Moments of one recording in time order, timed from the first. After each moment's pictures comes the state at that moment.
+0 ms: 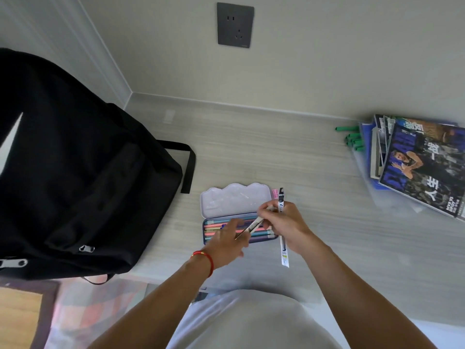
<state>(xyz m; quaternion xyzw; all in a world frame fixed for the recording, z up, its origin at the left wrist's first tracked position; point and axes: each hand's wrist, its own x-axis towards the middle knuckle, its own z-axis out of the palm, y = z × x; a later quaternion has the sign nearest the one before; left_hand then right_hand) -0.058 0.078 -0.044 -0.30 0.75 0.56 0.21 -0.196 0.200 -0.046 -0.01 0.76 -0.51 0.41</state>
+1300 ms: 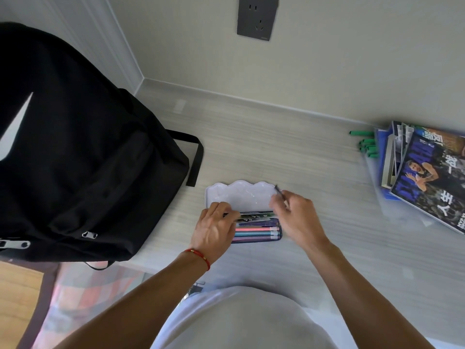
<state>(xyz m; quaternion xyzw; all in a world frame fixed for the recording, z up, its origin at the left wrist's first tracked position) -0.044 0.055 -0.072 -0.17 0.95 0.23 -0.07 -0.210 0.202 -0.033 -0.25 0.90 -0.30 0.20</state>
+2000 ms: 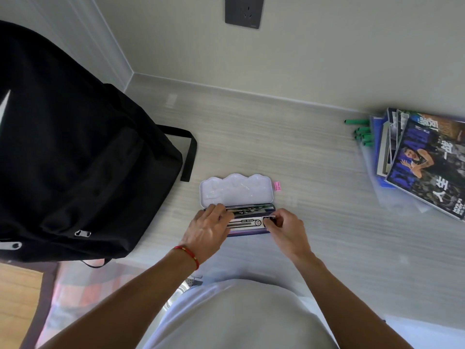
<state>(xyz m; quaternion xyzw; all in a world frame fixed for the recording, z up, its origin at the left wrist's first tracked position) -0.032 0.054 -0.071 -0.10 0.98 0.15 0.01 -0.178 0.234 -0.090 -0.13 0.89 -0.32 0.29</state>
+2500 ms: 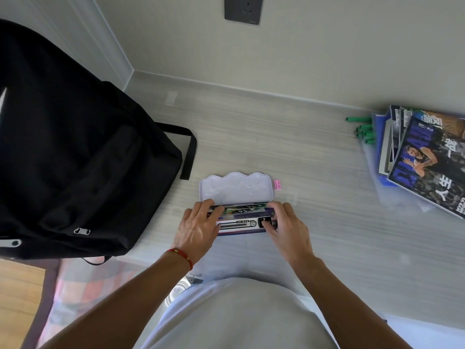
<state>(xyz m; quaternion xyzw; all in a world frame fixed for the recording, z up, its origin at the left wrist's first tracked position) -0.021 0.047 -0.073 -0.18 0.97 0.14 0.03 -0.174 0.244 -0.093 -0.33 0.91 -0.19 0.14</state>
